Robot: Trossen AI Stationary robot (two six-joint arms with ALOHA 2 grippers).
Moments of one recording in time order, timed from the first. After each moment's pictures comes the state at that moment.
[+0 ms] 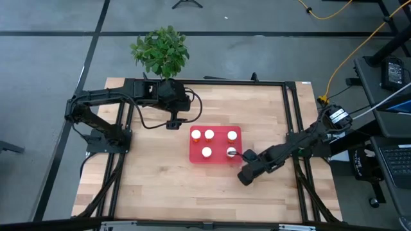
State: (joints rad) left arm 0.16 1.41 1.48 -1.00 -0.12 0.29; right arm 0.51 1.59 0.78 -0.46 0.03 1.41
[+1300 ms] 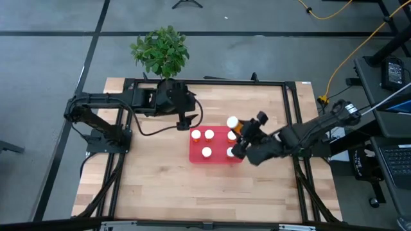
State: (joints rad) left arm 0.03 1.41 1.48 -0.78 -0.42 0.22; right arm 0.45 1.44 1.34 -0.87 0.96 0.65
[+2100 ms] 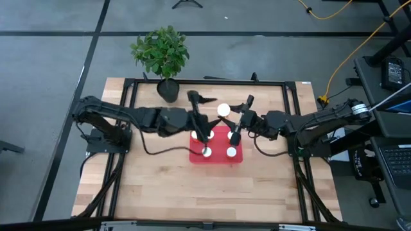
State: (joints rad) left arm -0.18 1.52 1.48 -0.18 -0.68 0.55; right arm 0.22 1.25 0.93 0.37 0.59 -0.20
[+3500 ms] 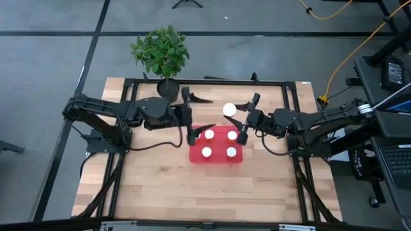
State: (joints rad) left arm -0.19 1.40 1.48 -0.18 -0.44 0.35; right arm 0.21 1.16 0.93 0.24 0.56 -0.25
